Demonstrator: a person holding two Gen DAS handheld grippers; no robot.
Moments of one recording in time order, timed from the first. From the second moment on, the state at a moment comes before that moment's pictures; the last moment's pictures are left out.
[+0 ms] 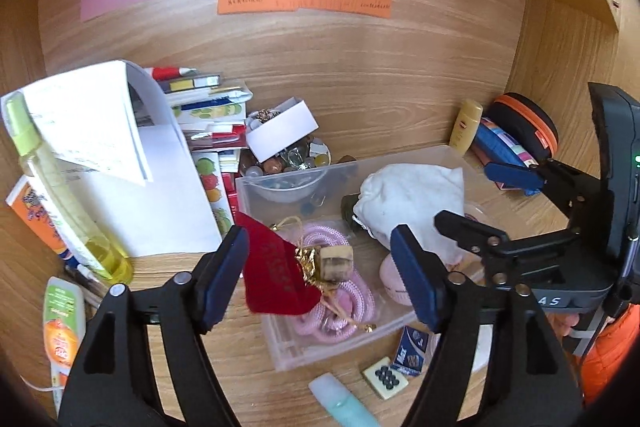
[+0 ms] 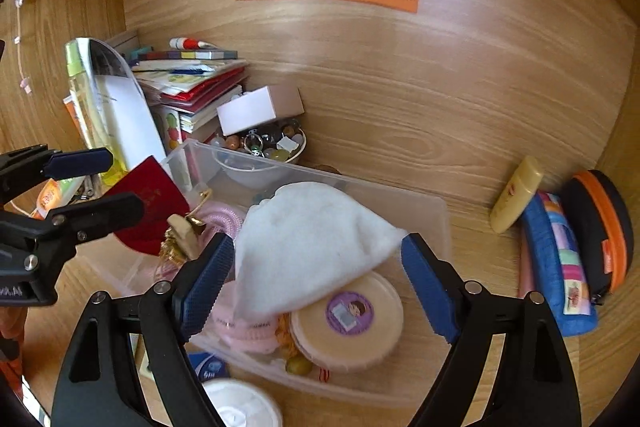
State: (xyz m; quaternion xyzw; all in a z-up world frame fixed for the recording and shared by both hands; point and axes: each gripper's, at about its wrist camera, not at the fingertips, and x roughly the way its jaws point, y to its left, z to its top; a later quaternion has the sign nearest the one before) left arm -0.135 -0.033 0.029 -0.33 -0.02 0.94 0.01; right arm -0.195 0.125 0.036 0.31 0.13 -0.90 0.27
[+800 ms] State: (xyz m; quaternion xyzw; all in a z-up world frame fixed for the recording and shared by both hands) left arm -0.058 -0.031 -0.007 -0.34 -0.03 0.94 0.00; right arm -0.115 0.160 0.013 0.33 0.17 -0.88 0.29
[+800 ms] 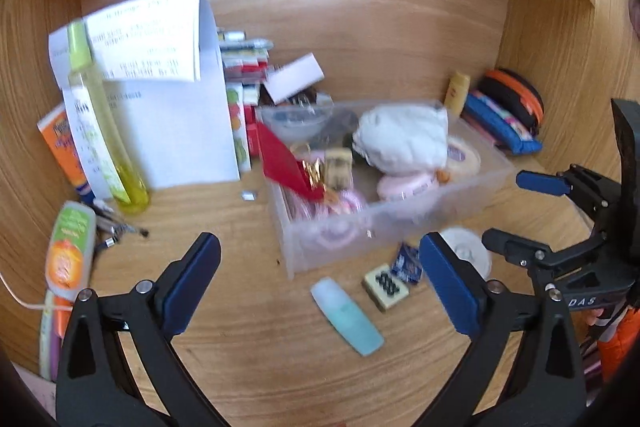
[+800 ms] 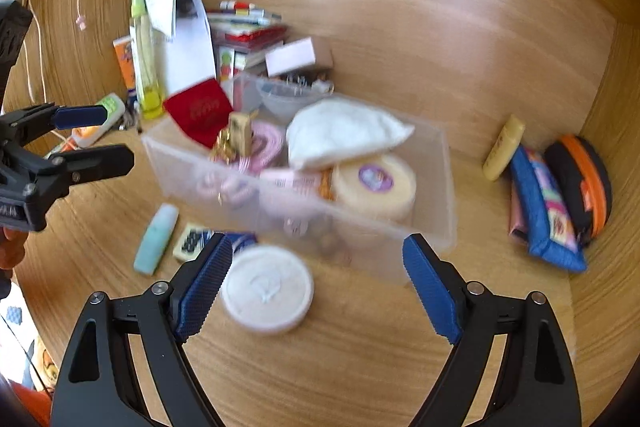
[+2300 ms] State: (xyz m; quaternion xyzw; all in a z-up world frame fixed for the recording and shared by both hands) left arm -0.080 -0.011 -0.070 -0.44 0.01 0.90 0.00; right arm -0.133 0.144 -0.049 0.41 0.12 -0.83 0.35
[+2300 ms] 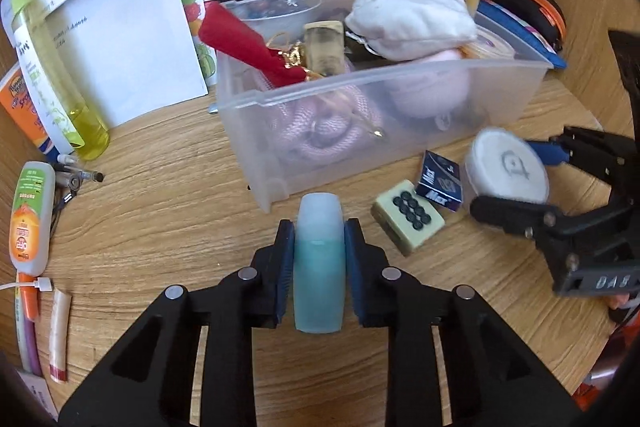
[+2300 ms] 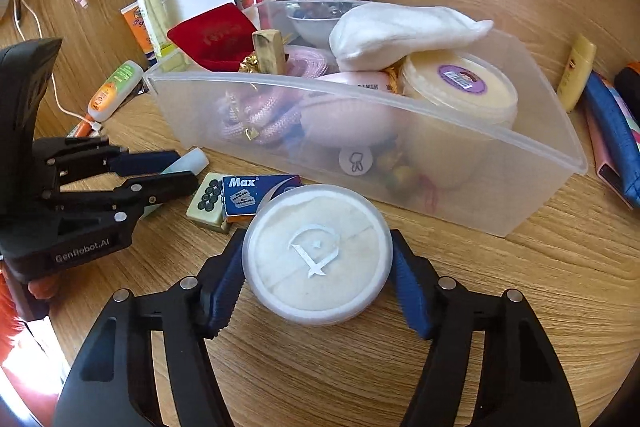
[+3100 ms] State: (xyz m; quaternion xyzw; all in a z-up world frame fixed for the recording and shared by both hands) left arm -0.068 0.008 -0.003 -0.34 0.00 0.94 0.03; right arm -0.133 0.198 0.018 0.33 0.05 -0.88 0.33
